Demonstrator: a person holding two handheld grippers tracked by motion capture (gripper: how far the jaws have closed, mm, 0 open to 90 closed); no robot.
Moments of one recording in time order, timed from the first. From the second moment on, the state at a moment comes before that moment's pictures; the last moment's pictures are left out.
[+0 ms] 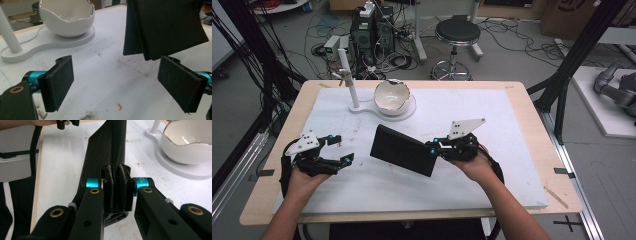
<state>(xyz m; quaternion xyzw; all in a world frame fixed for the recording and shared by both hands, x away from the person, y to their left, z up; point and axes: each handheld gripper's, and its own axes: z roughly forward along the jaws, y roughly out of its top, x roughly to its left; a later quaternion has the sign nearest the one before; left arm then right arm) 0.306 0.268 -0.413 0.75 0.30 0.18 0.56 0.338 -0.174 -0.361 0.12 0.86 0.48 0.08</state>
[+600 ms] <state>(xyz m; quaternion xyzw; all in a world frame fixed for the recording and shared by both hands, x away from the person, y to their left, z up) 0.315 0.229 -0.394 0.77 0.19 0.06 0.61 0.326 -0.177 -0.353 0.03 0.86 0.50 0.09</state>
